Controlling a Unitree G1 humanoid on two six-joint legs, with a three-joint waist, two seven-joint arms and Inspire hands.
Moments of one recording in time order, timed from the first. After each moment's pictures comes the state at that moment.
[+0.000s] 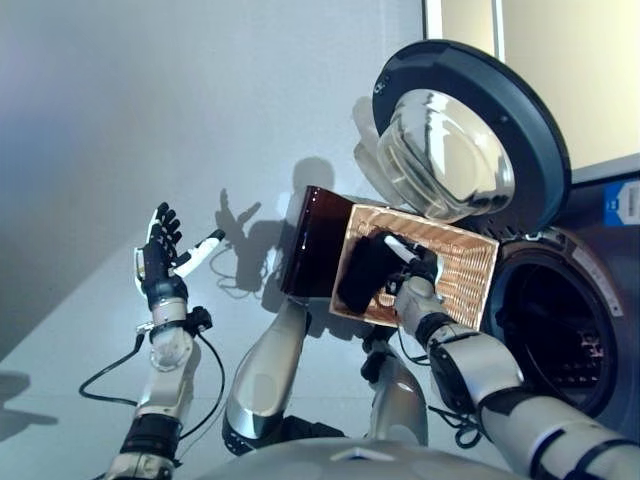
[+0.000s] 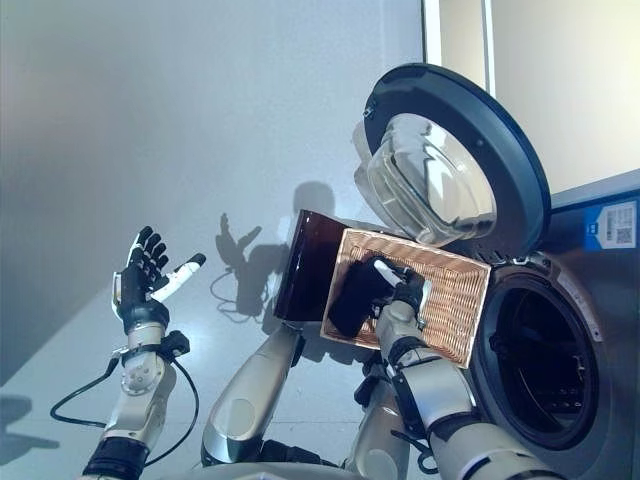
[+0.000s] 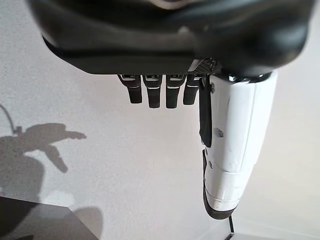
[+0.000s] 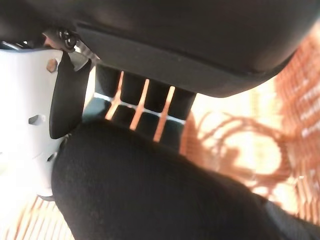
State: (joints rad) left arm 0.05 0.26 -0.01 0.30 -0.27 -0.38 0.36; right arm -0.66 -0.15 0.04 1.39 0.61 -0.23 -0.43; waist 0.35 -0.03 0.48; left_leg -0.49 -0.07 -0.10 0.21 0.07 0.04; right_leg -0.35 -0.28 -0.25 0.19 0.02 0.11
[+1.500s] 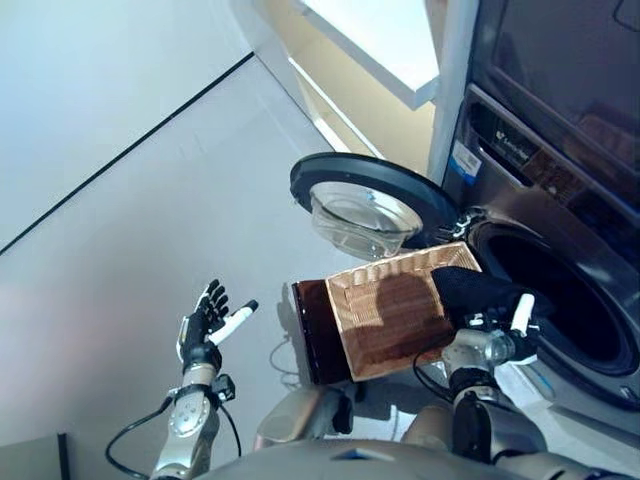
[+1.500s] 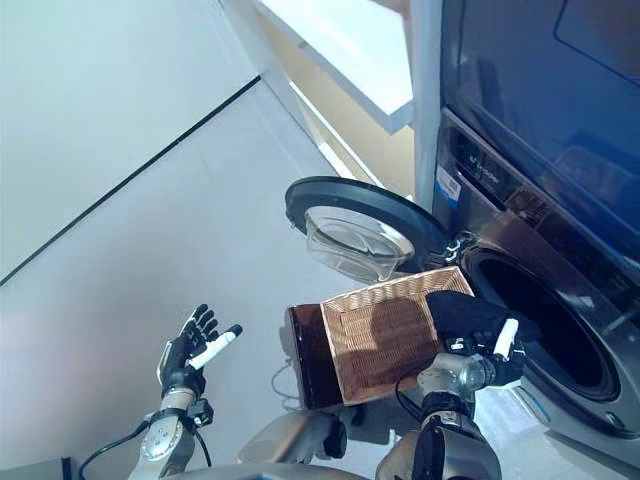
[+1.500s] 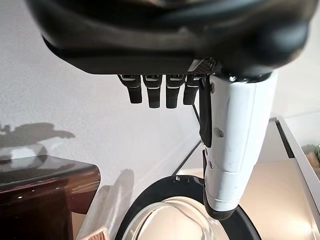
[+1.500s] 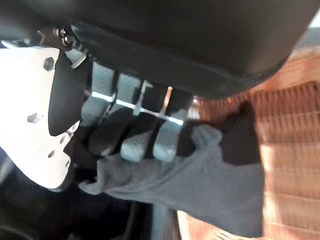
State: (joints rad) left arm 0.26 0.20 -0.19 0.43 -0.42 -0.38 0.20; right arm -0.36 -0.17 -0.44 0.97 1.05 -0.56 -0.51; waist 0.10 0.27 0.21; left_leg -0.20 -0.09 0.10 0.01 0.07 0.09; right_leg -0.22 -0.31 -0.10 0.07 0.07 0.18
